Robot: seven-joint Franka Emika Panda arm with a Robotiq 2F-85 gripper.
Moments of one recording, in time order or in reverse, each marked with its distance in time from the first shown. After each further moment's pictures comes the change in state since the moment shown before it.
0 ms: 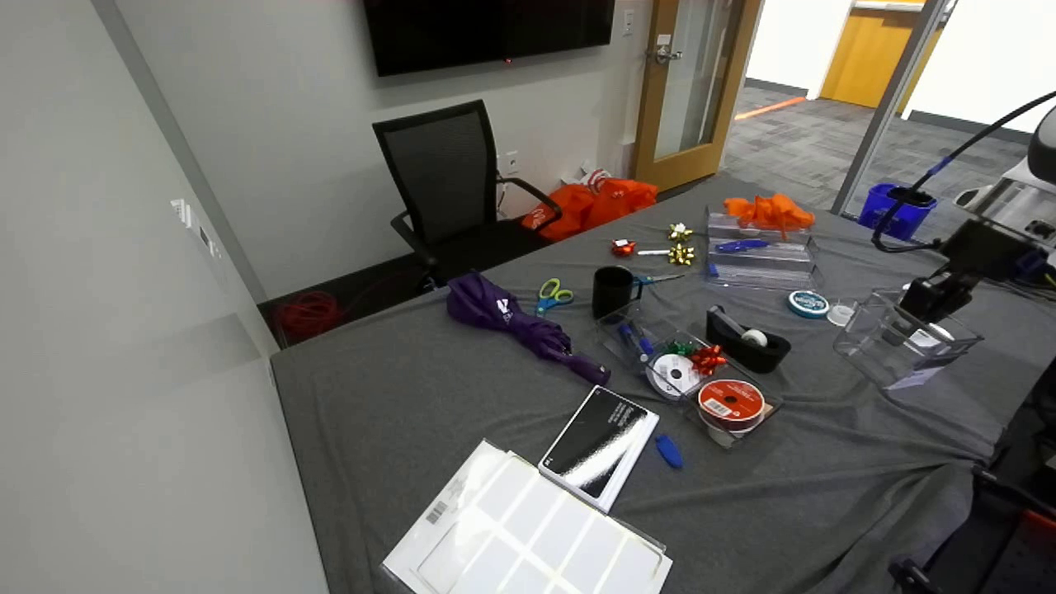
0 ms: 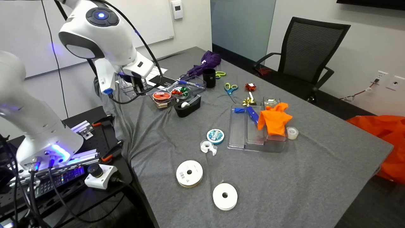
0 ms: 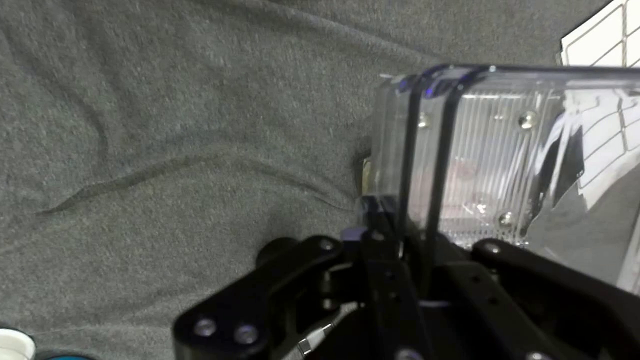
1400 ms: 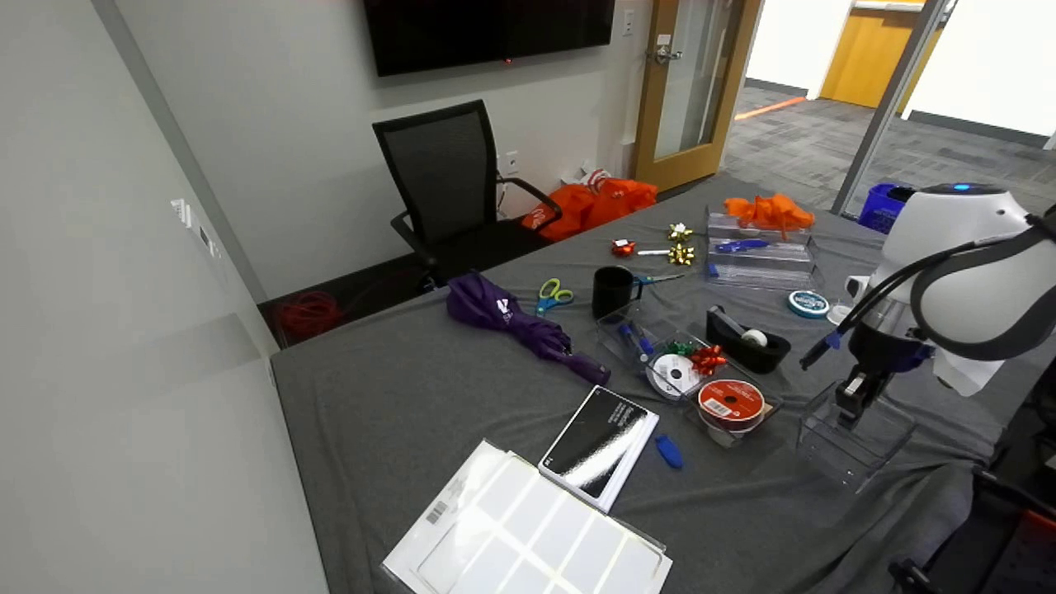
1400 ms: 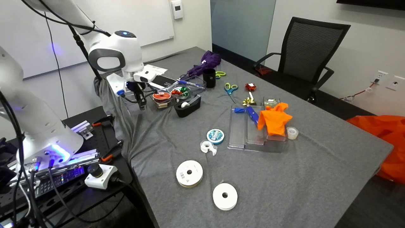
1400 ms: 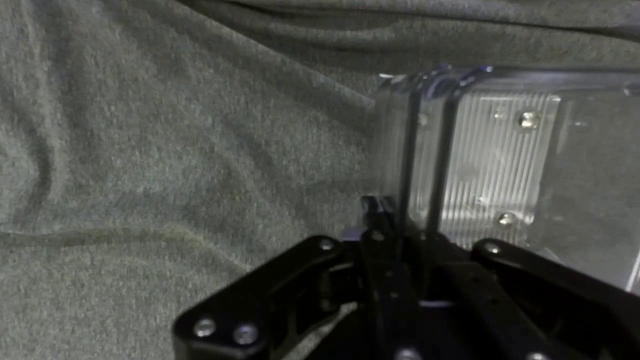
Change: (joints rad) arm 0.120 0.358 0.254 -0.001 -0.288 0.296 0.341
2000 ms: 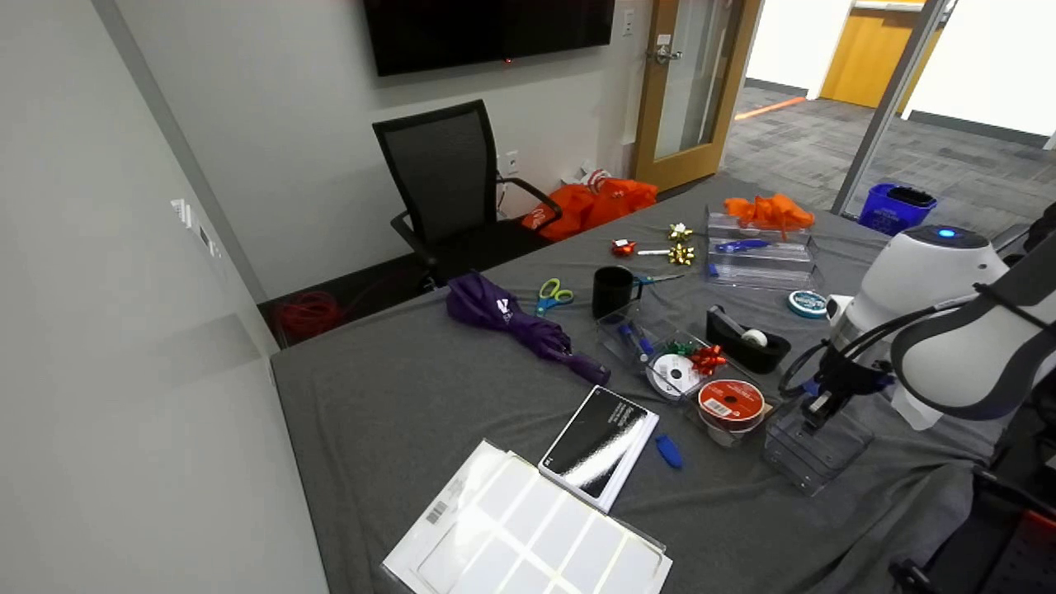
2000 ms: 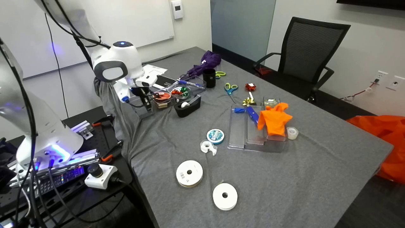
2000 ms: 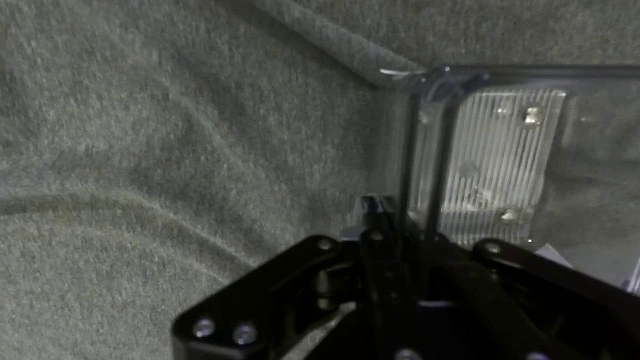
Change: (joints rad) arm 0.014 0.185 0.058 0.007 -0.040 0.321 0.122
